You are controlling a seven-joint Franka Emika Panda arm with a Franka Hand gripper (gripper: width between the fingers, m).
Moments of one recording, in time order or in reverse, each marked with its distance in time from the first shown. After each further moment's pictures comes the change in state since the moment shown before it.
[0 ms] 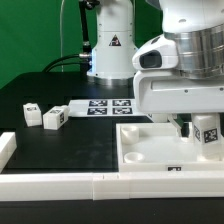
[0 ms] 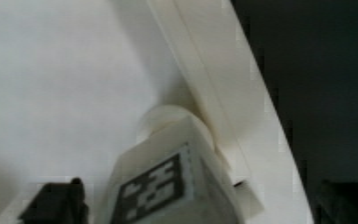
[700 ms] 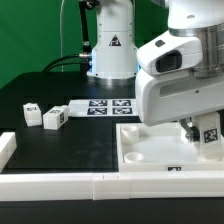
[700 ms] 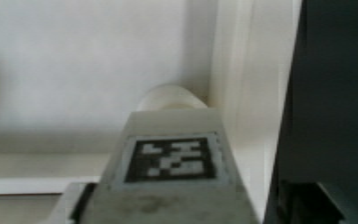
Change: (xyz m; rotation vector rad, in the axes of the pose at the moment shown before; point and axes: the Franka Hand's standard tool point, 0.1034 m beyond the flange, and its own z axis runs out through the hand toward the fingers) arm 0.002 0.000 -0.001 -0.028 0.005 -0.390
